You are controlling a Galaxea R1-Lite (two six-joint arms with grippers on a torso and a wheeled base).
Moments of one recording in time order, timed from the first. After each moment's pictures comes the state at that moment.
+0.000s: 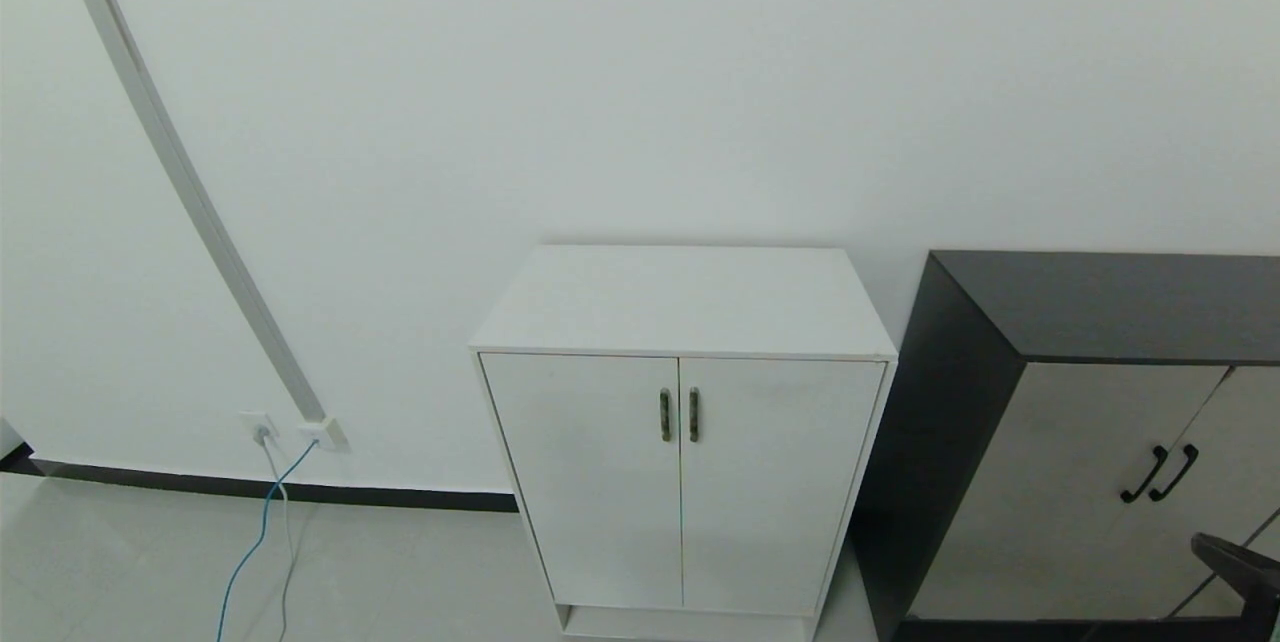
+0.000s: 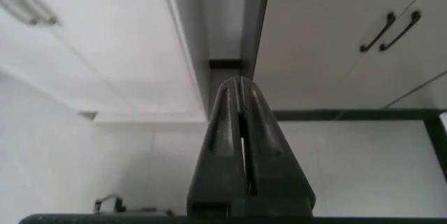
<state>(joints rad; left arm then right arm) 0.00 0.00 0.00 0.00 0.05 0.01 -0.02 1.10 0.00 -0.75 0.02 0.02</state>
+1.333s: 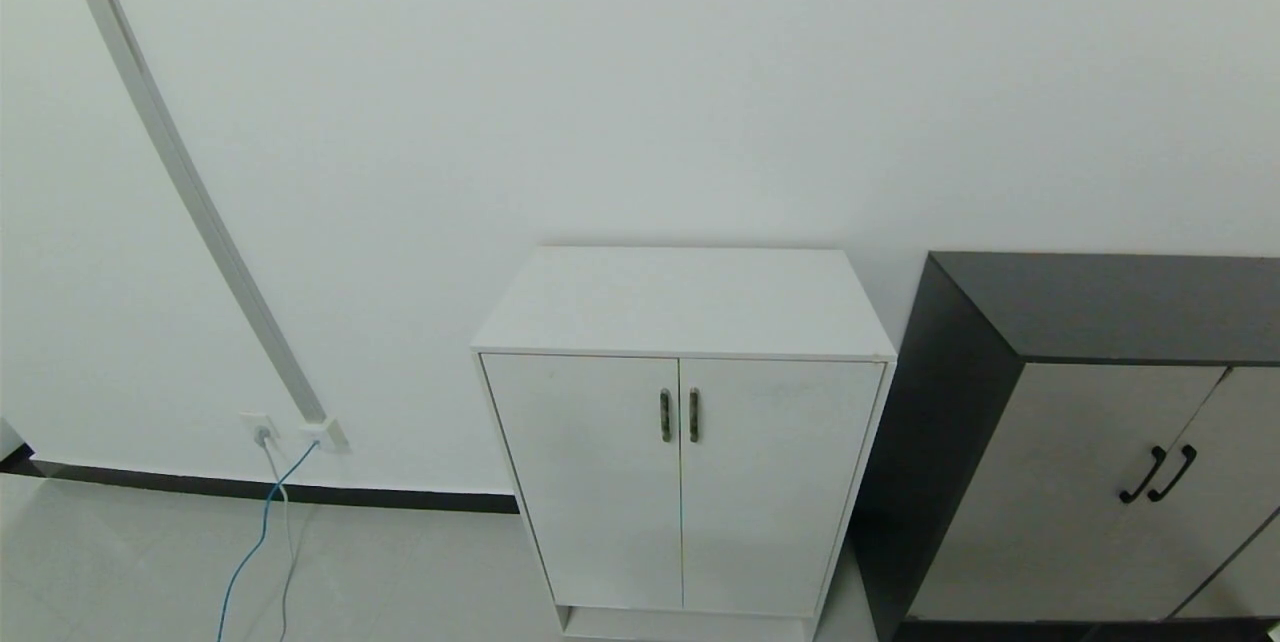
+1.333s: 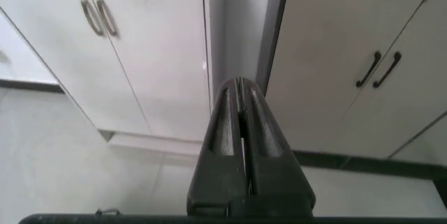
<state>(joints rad) 0.00 0.00 0.00 0.00 0.05 0.01 0.07 0.14 0.00 0.00 0.02 -0.03</state>
